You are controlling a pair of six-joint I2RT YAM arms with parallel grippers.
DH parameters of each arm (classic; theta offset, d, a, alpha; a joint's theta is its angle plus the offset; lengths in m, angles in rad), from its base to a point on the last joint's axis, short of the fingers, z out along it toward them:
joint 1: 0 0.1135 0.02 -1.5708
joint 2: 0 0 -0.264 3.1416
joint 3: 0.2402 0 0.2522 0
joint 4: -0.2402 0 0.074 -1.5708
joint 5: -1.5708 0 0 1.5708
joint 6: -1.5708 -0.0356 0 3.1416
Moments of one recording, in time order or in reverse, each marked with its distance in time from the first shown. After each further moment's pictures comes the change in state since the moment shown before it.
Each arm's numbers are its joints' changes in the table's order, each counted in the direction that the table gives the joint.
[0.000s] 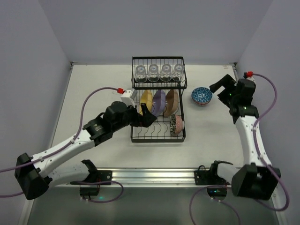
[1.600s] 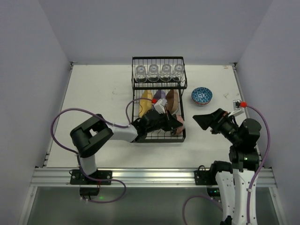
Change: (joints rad) left arm -0.156 0.794 0.005 0.922 -0.148 0.400; right arm 0.000 -0.771 -0.323 -0.126 0.625 -0.064
